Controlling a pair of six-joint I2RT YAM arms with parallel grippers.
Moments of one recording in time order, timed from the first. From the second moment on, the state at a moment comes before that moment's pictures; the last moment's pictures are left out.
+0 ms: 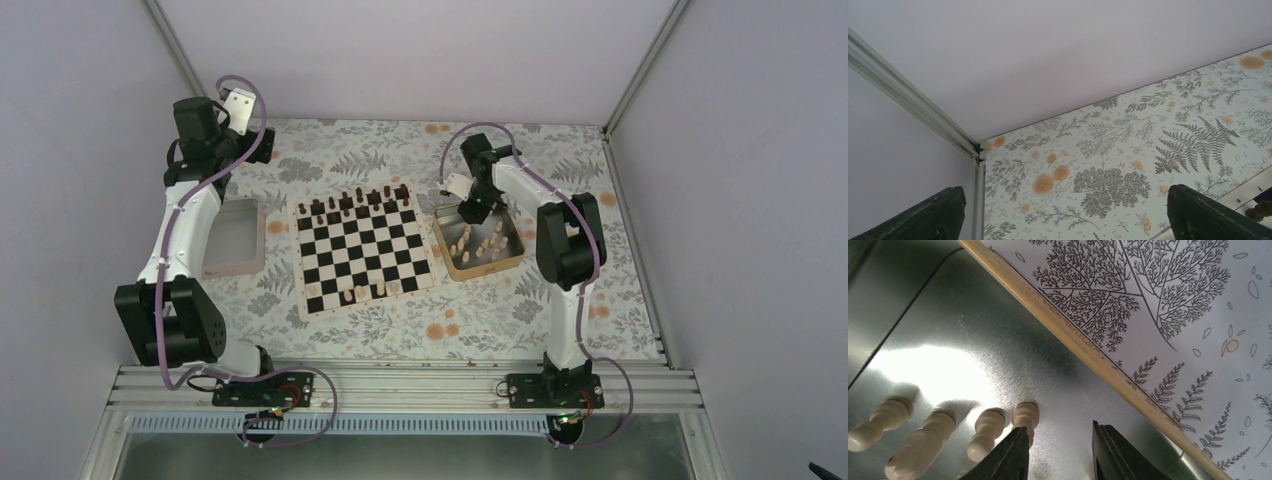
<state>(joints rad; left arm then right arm) 0.14 1.47 1.33 -0.29 0.19 0.36 0.36 2.09 1.67 -0.96 -0.03 -0.69</state>
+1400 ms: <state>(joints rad) 0.14 1.48 1.33 -0.30 0.19 0.36 0.36 2.10 1.66 -0.99 -0.09 -0.69</state>
